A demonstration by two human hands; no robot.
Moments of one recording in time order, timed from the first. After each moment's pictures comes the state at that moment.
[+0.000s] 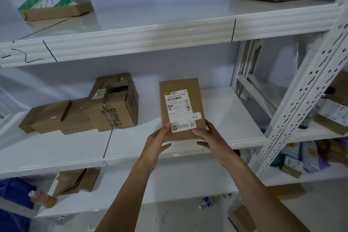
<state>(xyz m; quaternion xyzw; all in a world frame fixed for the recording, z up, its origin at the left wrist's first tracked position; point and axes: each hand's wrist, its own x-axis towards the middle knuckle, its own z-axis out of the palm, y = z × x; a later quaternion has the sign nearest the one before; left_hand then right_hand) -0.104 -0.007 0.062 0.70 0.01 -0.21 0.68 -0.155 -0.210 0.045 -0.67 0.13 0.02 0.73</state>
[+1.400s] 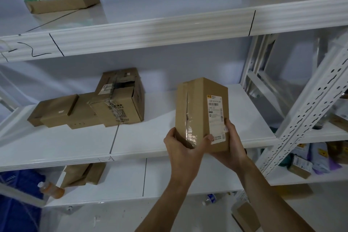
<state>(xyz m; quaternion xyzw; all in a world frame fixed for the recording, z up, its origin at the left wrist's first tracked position) -0.161 -0.060 0.051 0.72 -0.02 0.01 0.70 -0.160 -0.217 0.031 -0.39 0.17 0.01 0.90</state>
